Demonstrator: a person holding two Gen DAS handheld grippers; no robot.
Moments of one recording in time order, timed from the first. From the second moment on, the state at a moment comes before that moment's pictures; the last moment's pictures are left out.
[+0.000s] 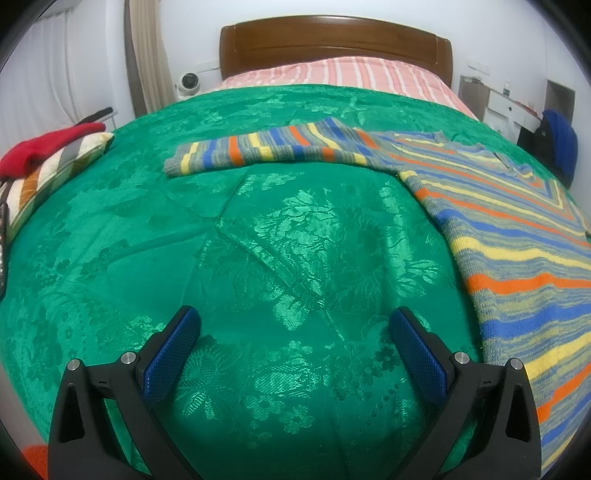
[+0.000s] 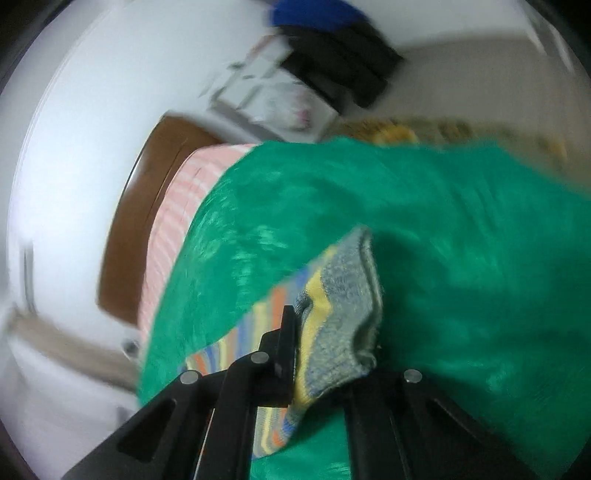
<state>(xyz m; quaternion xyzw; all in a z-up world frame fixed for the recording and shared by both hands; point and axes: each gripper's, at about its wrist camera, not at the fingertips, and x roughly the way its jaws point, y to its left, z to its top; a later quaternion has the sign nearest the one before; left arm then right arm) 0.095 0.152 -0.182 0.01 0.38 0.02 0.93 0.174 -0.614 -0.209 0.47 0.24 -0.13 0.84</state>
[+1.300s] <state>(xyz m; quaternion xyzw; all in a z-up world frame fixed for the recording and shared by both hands) 0.090 0.150 -0.183 0.01 0.37 0.02 0.93 0.115 -0.469 -0.188 0.12 0.35 0.01 0.93</state>
